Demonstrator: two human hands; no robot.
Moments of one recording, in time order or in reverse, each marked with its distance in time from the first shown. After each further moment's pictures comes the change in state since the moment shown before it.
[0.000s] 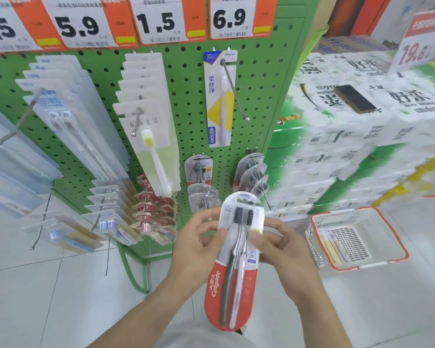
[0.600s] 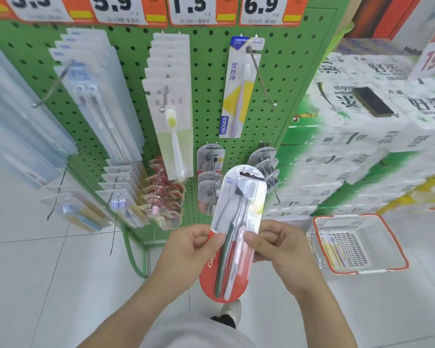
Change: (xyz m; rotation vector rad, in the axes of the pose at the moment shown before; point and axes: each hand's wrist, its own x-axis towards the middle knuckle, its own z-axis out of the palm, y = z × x) left_hand -0.028 -0.015 -0.035 0.030 -0.103 -0.093; right_hand -0.010 -0.003 0.011 -0.136 -0.197 0.016
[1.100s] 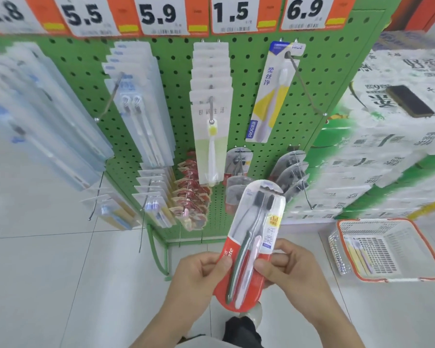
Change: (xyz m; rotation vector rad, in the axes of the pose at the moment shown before) left_hand -0.033 -0.022 -0.028 -0.171 0.061 -0.145; right_hand -0.010 0.025 0.035 -0.024 -0.075 0.033
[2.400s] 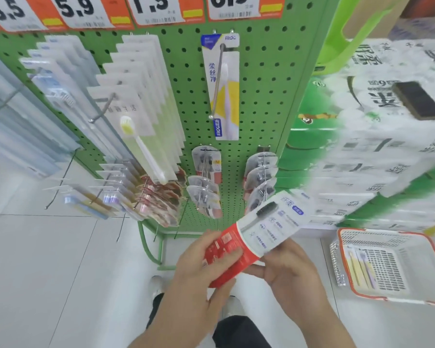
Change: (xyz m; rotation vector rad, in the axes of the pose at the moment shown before) left_hand 0.011 -0.009 0.119 0.852 0.150 0.561; right_hand 0.019 -0.027 -0.112 0.416 -0.216 0.015
